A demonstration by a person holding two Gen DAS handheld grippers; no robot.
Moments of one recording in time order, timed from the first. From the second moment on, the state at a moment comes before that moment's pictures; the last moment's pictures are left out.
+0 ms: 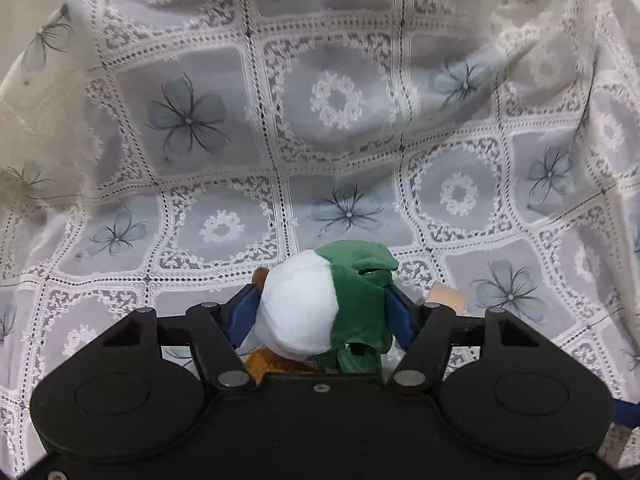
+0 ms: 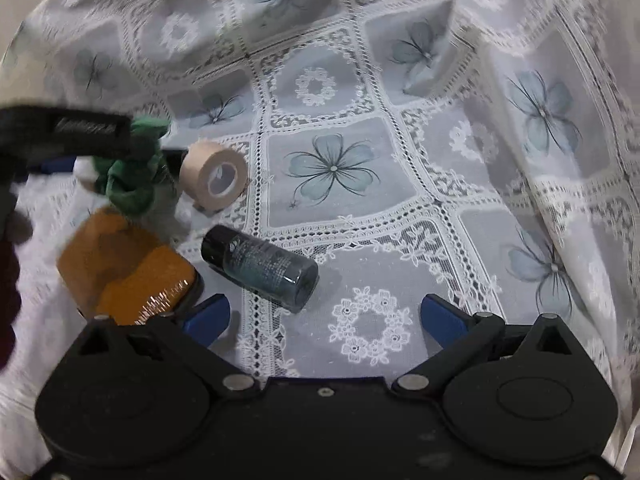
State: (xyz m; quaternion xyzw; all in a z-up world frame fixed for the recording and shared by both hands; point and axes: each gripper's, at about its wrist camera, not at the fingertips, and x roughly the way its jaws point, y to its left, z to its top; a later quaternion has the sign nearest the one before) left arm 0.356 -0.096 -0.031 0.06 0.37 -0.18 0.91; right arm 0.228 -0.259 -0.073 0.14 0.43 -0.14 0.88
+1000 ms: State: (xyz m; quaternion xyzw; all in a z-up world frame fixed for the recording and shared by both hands) left arm 0.299 -0.030 0.003 0.01 0.34 -0.18 0.92; right arm 0.268 -0.236 -0.065 0.22 0.42 -0.19 0.86
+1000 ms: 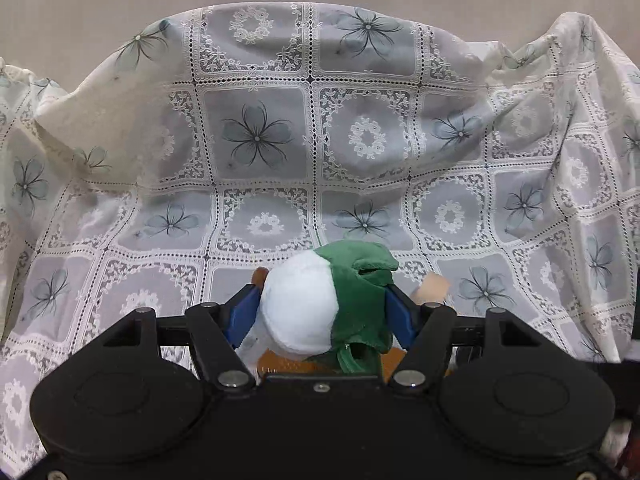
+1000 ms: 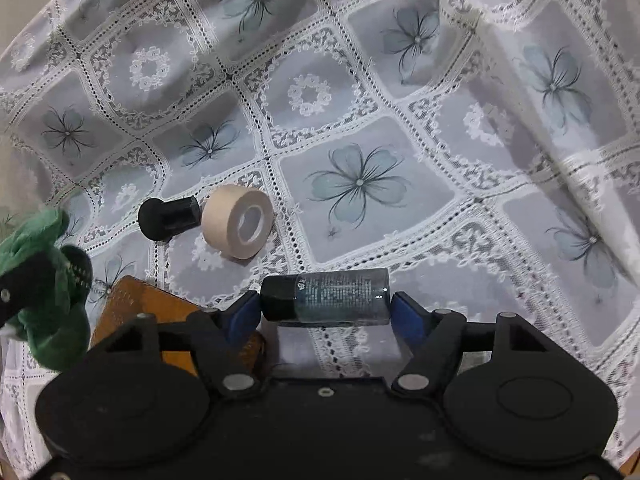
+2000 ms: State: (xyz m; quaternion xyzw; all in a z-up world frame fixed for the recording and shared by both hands) left arm 0.144 -0.004 0.006 0.04 0.38 -0.15 0.91; right arm 0.058 -0.206 0.023 0.20 0.37 -0.07 0.90
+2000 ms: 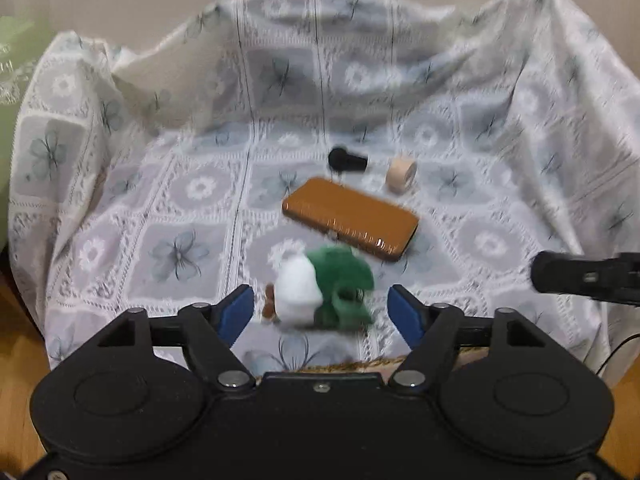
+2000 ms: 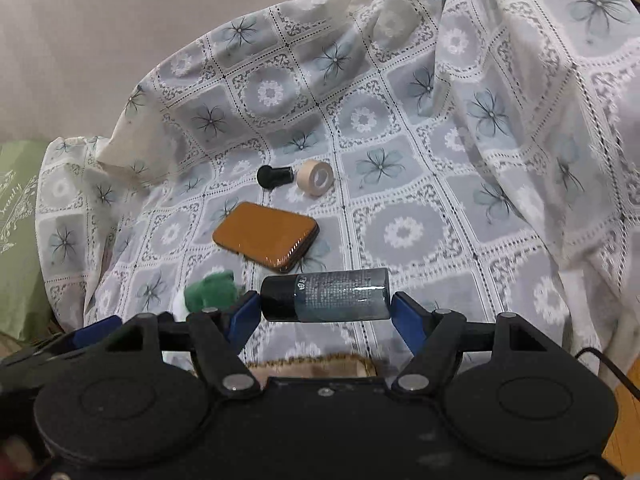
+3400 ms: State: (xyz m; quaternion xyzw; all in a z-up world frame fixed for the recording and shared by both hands) left arm 0.224 -0.009 -0.027 -0.01 0.44 -0.14 0.89; right arm 0.129 -0.221 -0.040 0.22 0.45 -0.06 0.87
